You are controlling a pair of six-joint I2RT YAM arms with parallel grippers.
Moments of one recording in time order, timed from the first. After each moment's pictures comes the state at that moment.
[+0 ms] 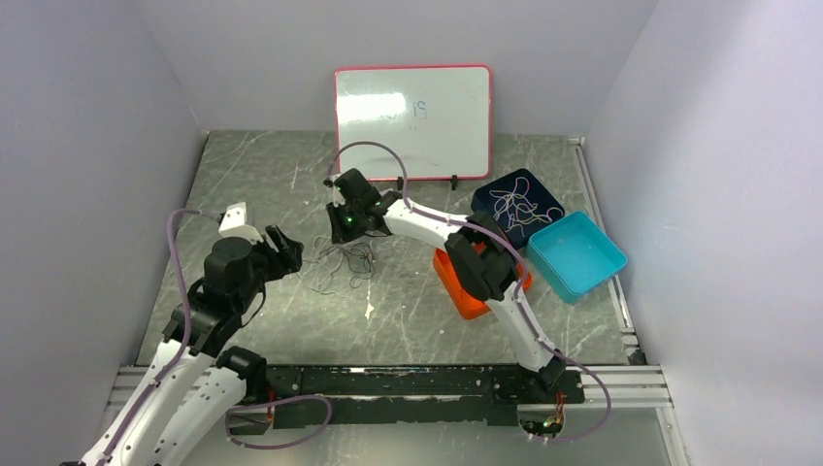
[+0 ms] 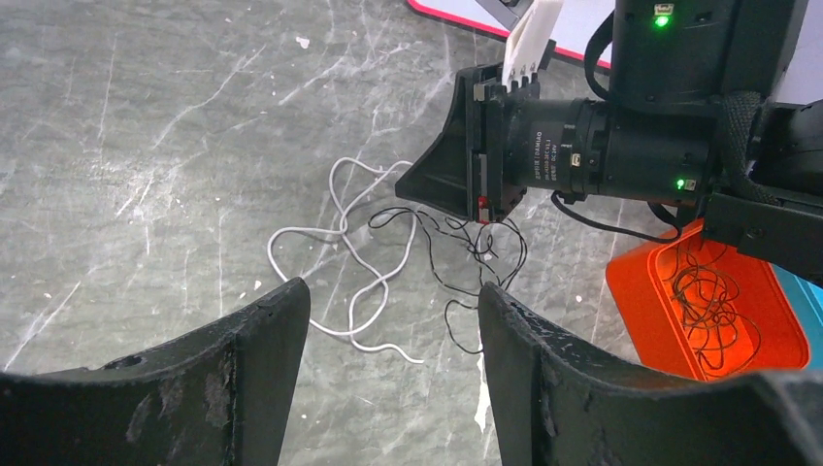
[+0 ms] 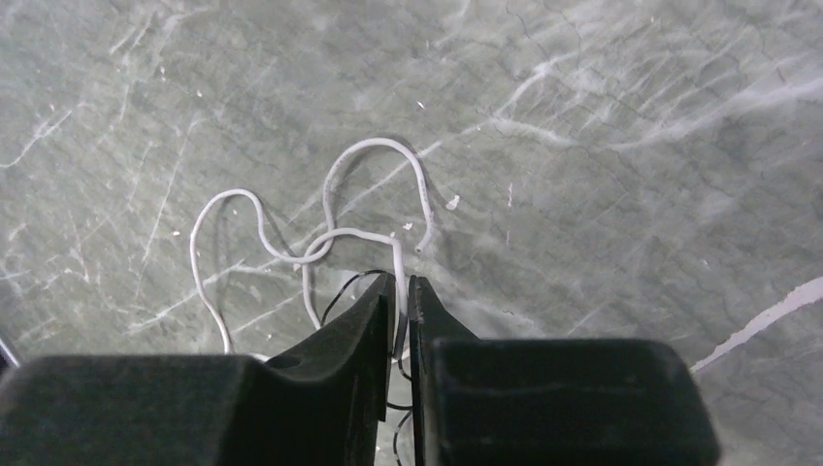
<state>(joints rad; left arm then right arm) -0.40 0.55 0.63 -0.48 -0.24 -0.55 0.84 2.32 1.84 -0.34 -0.23 0.31</state>
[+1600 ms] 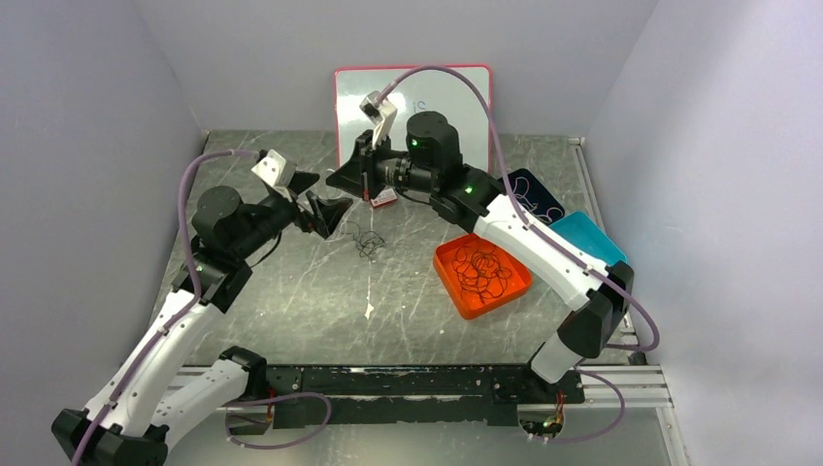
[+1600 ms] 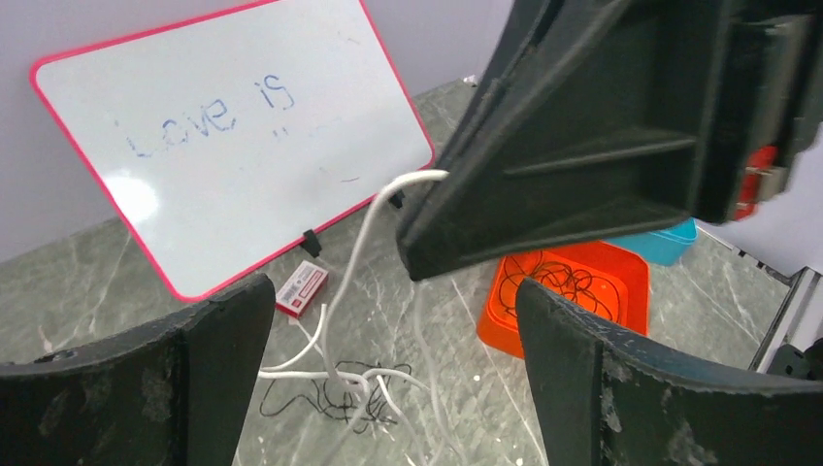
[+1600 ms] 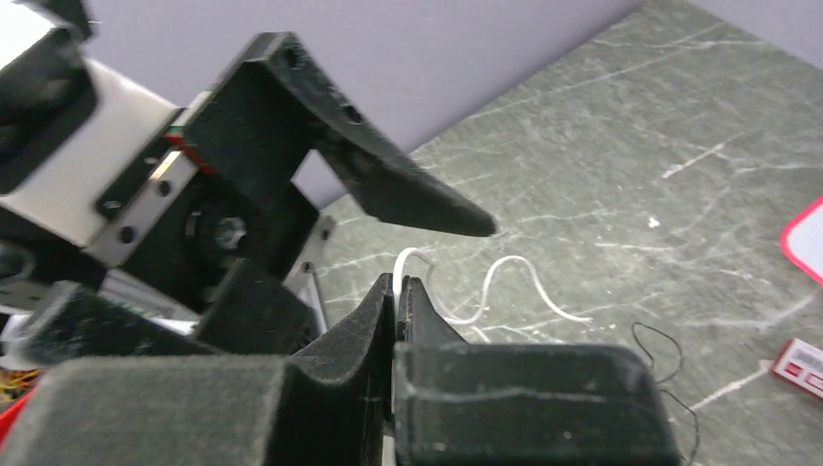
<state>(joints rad) -0.40 0.84 0.89 -0.02 0.34 -0.12 0.84 1.61 1.68 -0.21 -0.40 0.32</state>
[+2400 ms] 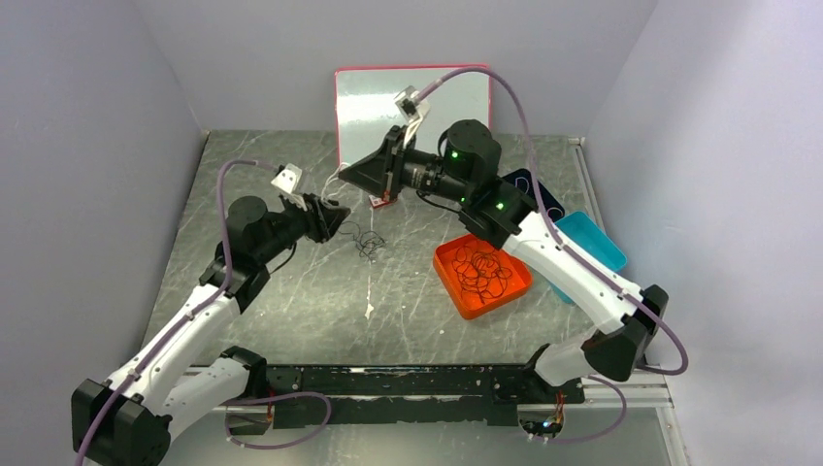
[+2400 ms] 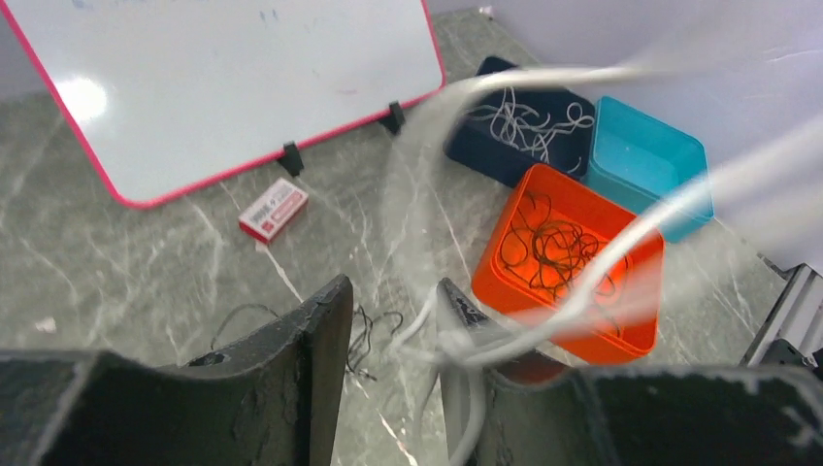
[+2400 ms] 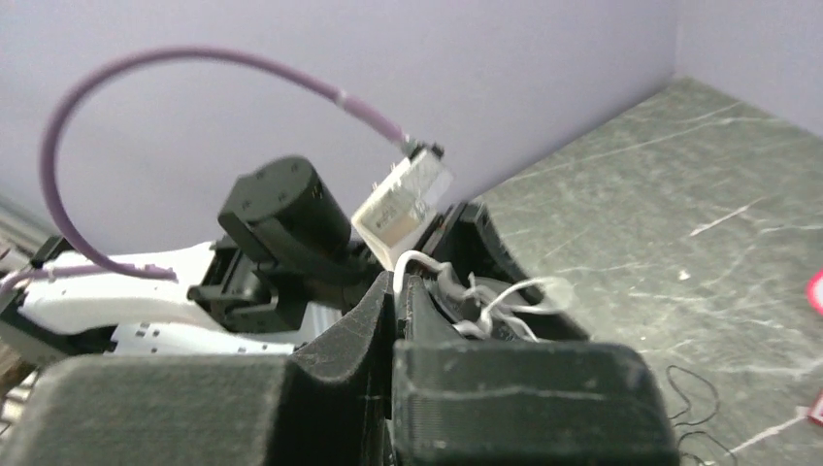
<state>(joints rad) -0.40 0.92 0.71 0.15 0.31 -0.22 0.83 1.44 1.54 -0.05 -0.45 0.44</state>
